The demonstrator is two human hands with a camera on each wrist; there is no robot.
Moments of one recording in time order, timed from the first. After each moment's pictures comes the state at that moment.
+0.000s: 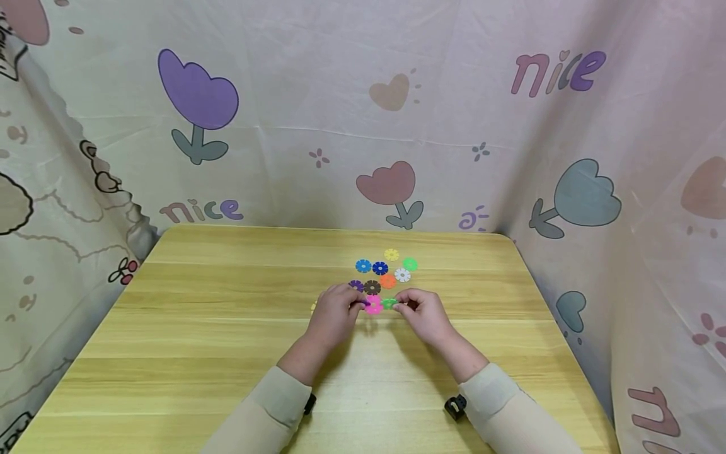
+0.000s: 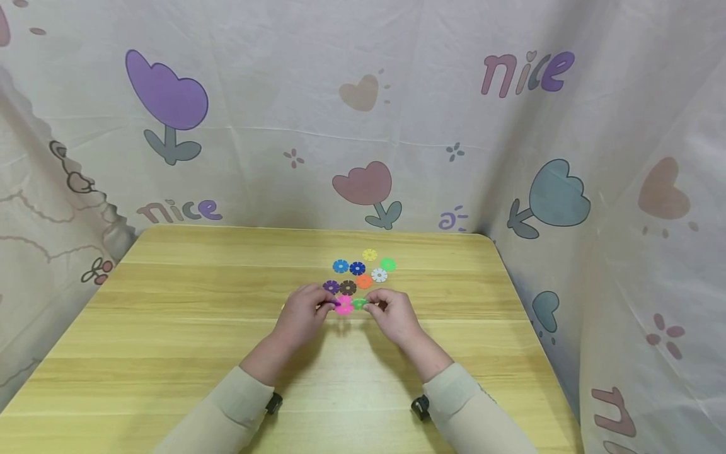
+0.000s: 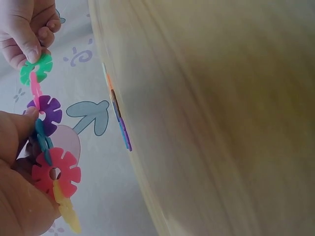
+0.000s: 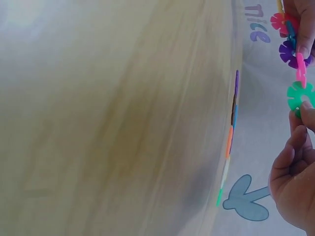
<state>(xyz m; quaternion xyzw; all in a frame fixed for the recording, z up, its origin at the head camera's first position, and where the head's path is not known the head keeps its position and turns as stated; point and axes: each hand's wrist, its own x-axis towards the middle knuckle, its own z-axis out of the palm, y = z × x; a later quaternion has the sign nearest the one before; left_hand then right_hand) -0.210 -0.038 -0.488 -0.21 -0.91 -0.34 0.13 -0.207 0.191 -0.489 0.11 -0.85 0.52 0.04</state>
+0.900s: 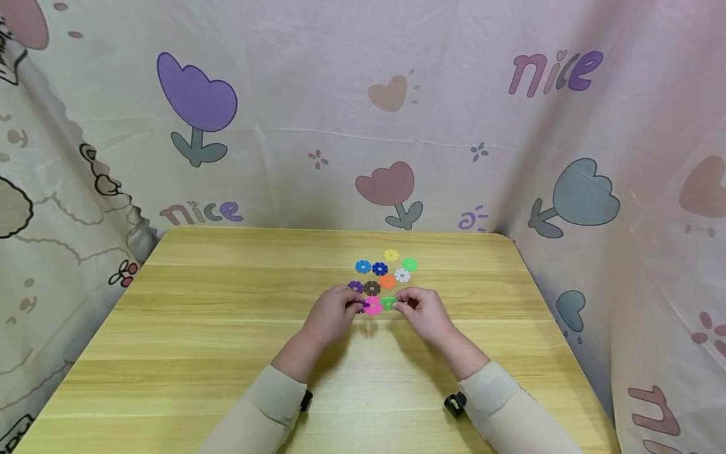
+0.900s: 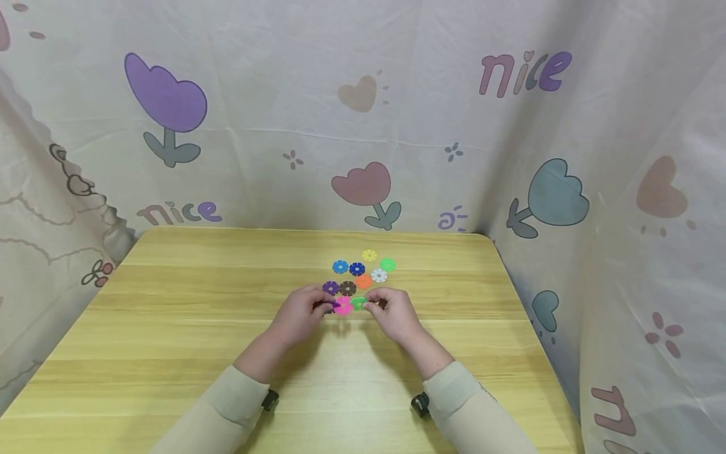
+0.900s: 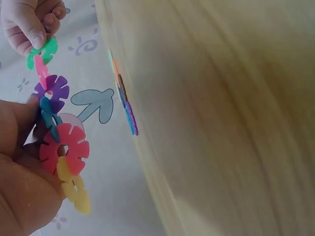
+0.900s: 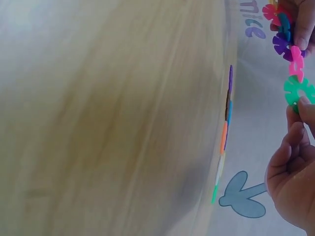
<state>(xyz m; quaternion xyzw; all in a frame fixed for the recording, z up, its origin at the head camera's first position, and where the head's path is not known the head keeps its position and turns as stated) -0.214 -0.044 -0.479 -0.20 -0.91 -0.37 0.03 -0.210 0.193 -0.487 0.11 -0.85 0.51 0.03</state>
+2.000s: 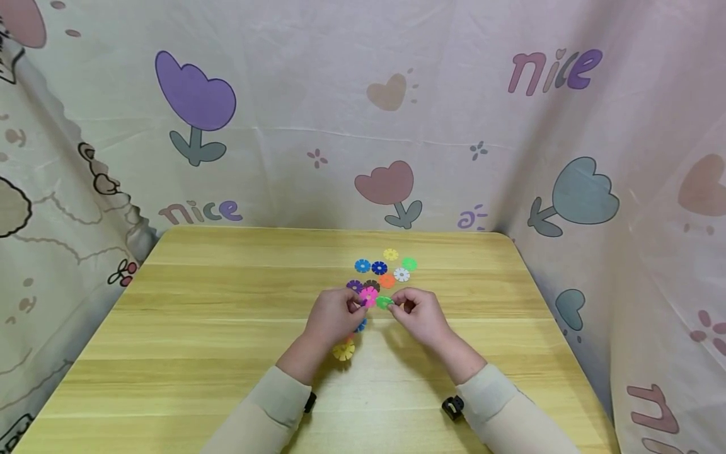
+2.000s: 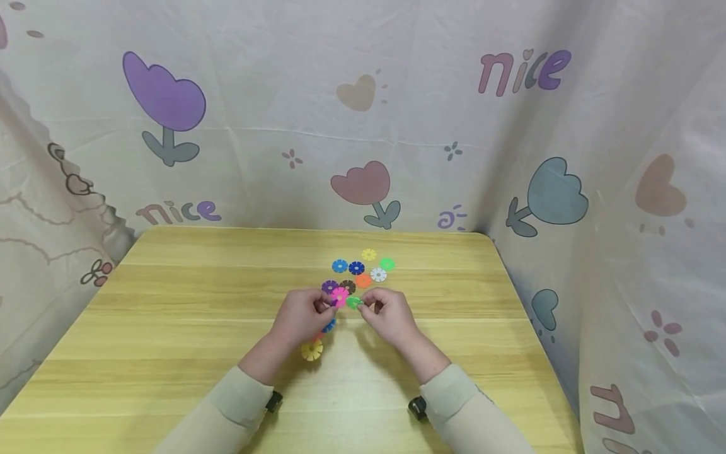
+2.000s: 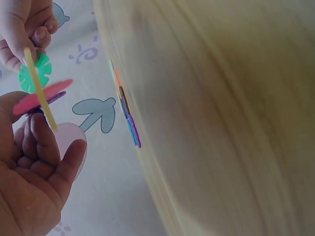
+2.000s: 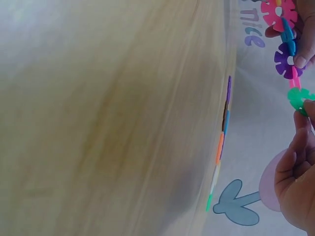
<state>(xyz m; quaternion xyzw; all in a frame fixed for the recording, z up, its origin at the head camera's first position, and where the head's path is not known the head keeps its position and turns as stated) -0.207 -0.032 -0.474 -0.13 -0.92 -0.38 0.04 -0.204 0.188 -0.488 0.17 -0.84 0.50 0.09</state>
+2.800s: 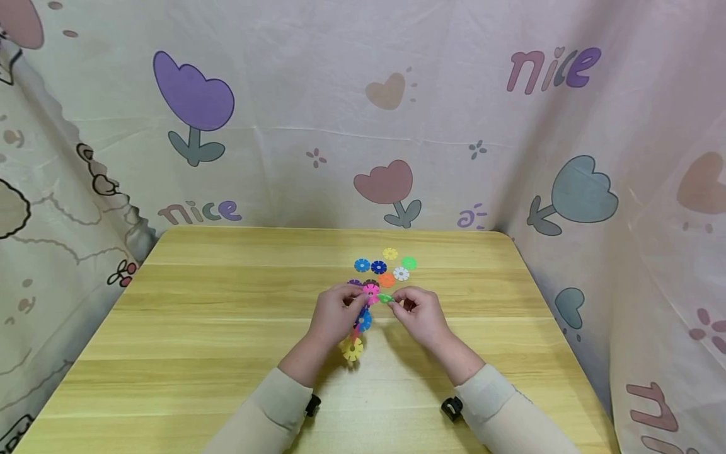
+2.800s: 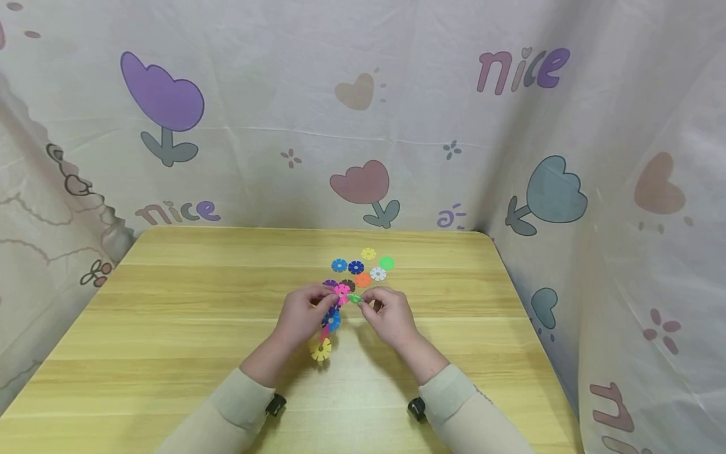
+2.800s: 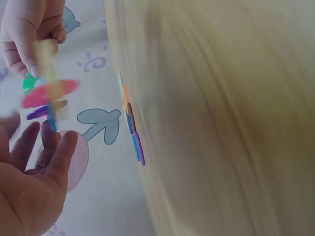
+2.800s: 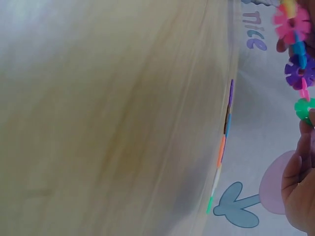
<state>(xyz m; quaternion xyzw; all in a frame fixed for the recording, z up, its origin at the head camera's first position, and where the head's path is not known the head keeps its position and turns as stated) -0.205 -0.026 -0.475 -0.08 -0.85 -0.51 0.03 -0.204 0.188 -0.495 0.21 -0.84 0.48 0.16</state>
